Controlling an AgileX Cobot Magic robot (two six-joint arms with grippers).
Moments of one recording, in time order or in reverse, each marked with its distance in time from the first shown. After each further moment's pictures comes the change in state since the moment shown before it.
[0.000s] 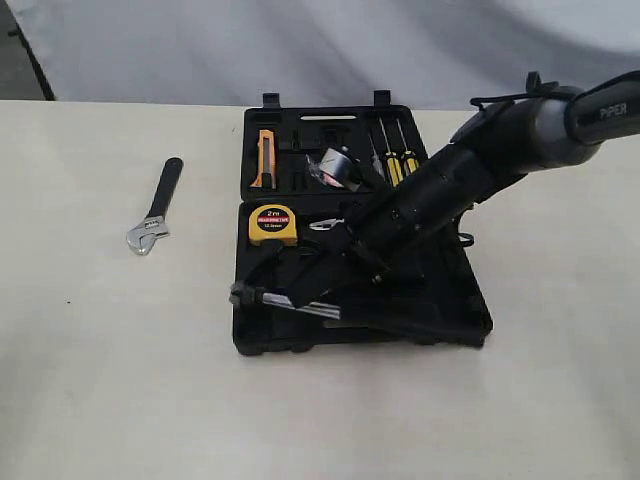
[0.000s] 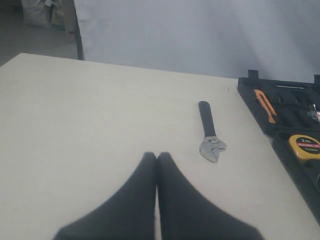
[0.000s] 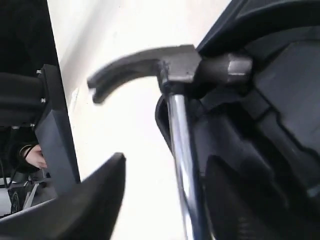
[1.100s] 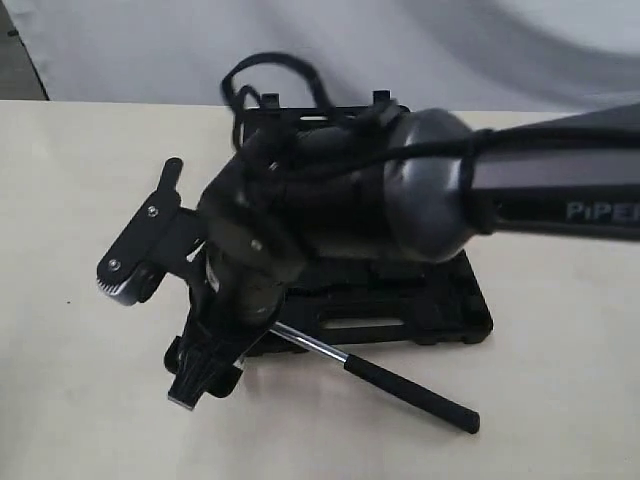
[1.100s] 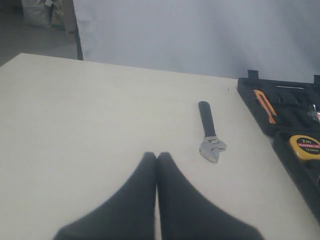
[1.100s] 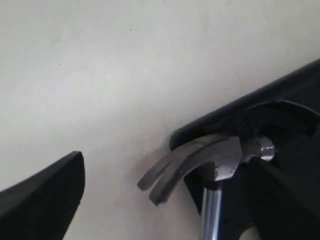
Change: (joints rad) left arm 0.000 0.000 0.000 0.000 0.000 0.000; right arm 0.708 -0.264 -0.004 -1.262 -0.499 1.032
